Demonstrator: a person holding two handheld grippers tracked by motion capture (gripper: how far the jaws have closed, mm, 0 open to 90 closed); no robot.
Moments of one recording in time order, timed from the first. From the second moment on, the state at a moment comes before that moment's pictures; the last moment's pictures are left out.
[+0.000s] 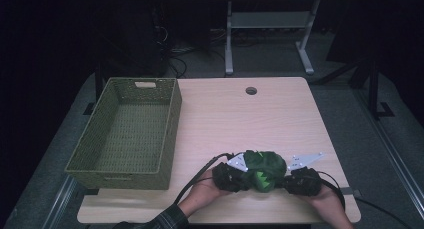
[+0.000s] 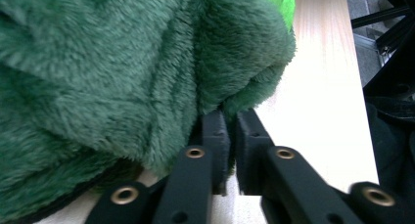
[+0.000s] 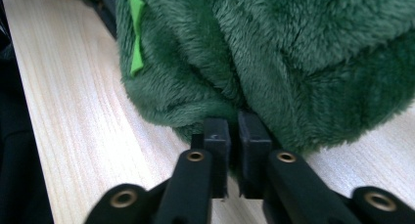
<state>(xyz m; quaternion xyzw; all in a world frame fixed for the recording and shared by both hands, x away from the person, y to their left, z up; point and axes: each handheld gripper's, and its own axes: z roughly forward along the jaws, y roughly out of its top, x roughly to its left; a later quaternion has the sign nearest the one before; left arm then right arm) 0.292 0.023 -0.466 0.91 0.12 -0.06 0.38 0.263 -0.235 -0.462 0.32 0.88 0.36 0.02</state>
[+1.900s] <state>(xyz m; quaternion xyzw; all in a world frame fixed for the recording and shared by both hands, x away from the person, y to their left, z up) 0.323 0.025 -0.458 0.92 0.16 -0.02 0.36 0.282 -0.242 -0.460 0.35 0.87 0.34 0.04</state>
